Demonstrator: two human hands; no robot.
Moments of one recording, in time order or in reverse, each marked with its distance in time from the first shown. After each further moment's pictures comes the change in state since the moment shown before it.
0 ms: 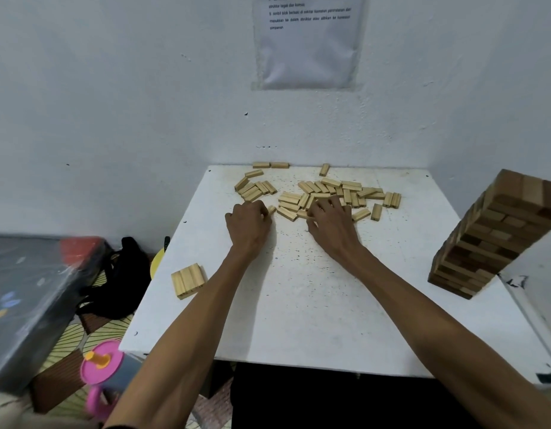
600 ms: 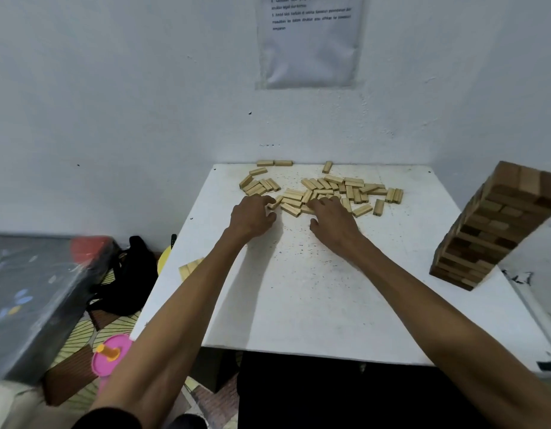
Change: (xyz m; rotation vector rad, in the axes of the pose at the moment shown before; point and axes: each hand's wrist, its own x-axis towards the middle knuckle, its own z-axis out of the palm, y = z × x) left_hand 0.011 -0.003 -0.033 0.050 -0.339 0.177; right_hand -0.001 -0.014 -0.021 0.079 -0.250 0.059
